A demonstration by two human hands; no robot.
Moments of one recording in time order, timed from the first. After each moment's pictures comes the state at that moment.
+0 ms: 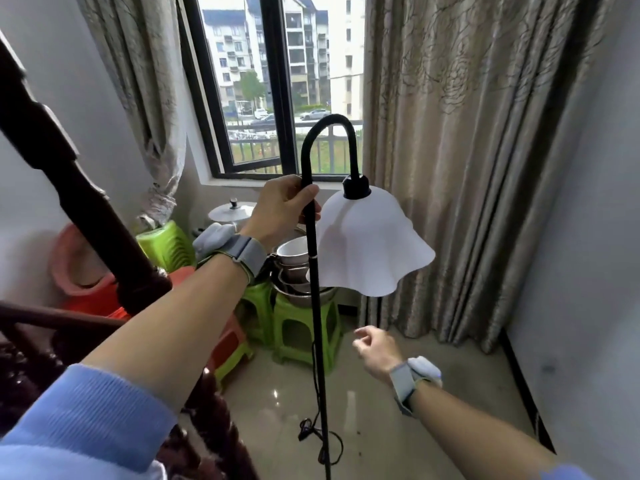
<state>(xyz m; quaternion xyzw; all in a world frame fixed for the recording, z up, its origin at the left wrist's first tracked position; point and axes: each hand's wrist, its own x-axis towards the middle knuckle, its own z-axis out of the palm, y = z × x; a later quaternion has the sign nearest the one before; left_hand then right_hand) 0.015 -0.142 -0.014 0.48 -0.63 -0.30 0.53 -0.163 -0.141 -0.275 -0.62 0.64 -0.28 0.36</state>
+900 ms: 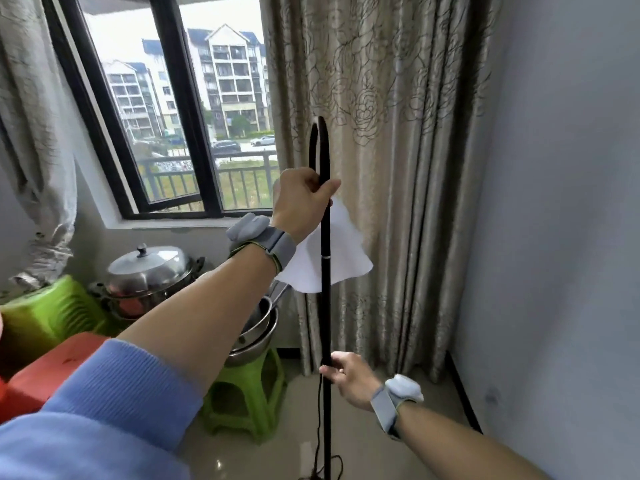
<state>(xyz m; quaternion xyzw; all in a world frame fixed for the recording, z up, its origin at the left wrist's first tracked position) -0.227 -0.326 0.020 0.45 -0.66 -0.17 0.57 -0.334 -0.269 -0.247 -0.71 0.59 -0.24 0.31</state>
